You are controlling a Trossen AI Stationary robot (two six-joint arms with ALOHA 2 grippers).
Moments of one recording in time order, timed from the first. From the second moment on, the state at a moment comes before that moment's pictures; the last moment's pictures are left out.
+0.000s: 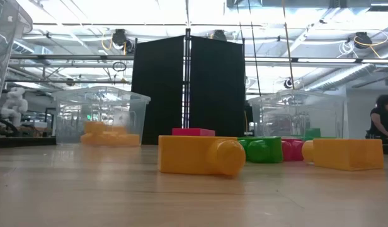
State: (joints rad) left arm -0.12 1.77 2.05 -0.29 -0.32 0.01; right arm 0.20 0.98 1.33 -0.43 0.14 0.09
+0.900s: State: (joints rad) left arm -0.11 1.81 2.05 -0.11 -0.31 0.02; right arm 0.20 1.04 1.33 -0.28 0.18 -0.07
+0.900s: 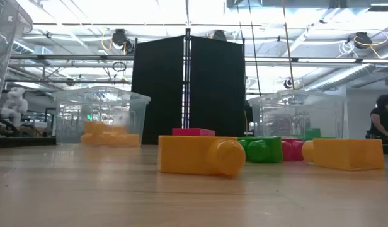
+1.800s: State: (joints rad) left arm -0.13 1.80 2.05 -0.19 -0.26 0.03; right arm 0.18 1.04 1.33 -0.32 0.18 -0.02
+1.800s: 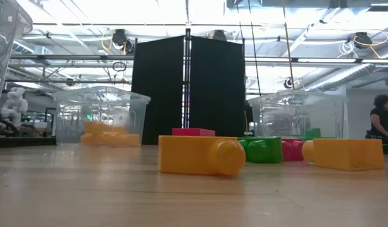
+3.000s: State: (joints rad) left arm -0.13 1.82 2.05 -0.18 -0.24 -0.01; right arm 0.18 1.13 1.33 -0.26 0.15 -0.01
